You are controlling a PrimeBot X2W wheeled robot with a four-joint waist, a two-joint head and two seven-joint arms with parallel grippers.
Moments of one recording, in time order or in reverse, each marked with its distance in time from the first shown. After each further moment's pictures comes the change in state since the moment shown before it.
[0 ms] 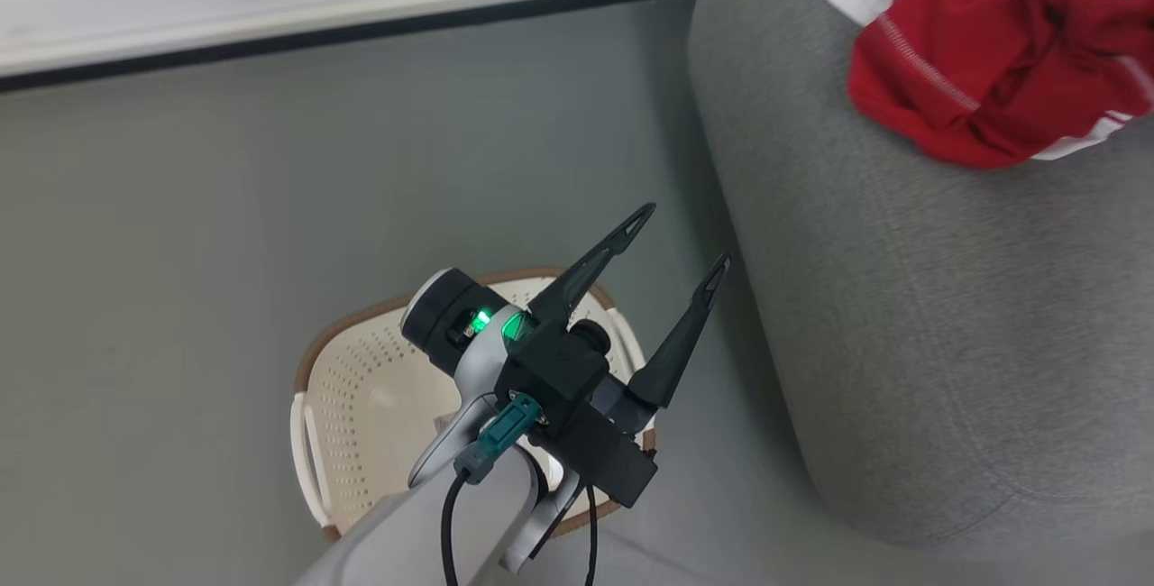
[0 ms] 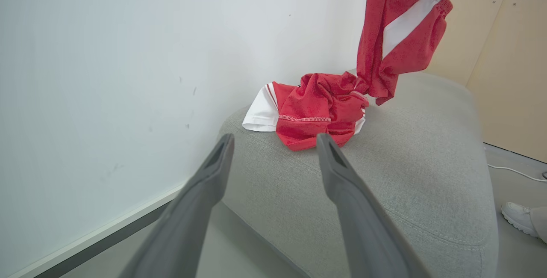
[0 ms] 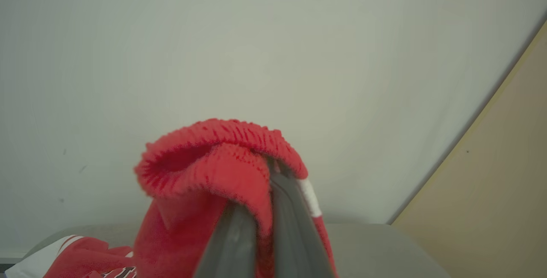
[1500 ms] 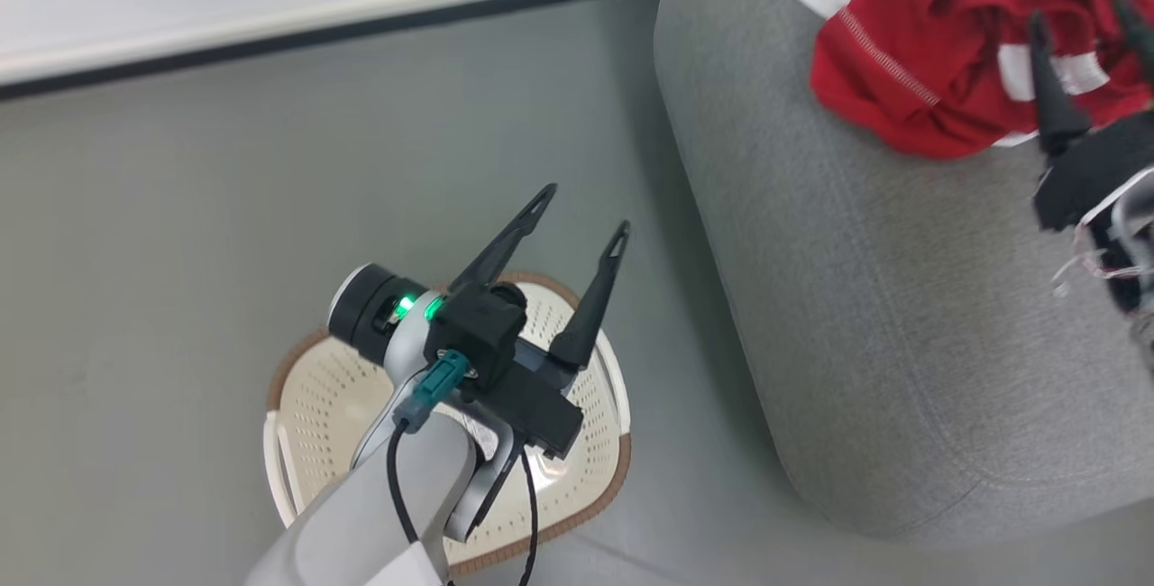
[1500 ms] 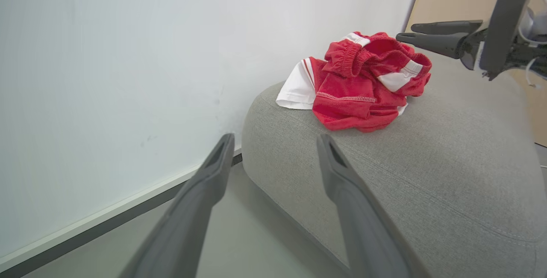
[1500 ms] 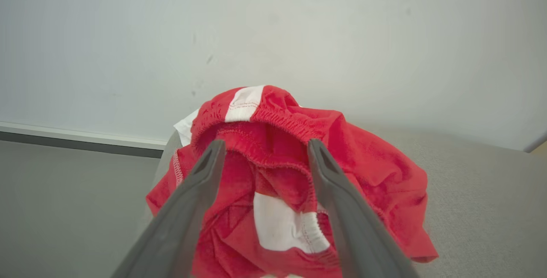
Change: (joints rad) left arm -0.016 0.030 0.078 0.117 -0.021 0.011 -0.011; right arm 0.119 0.336 0.149 0.258 -0.005 0.086 -0.125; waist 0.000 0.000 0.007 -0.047
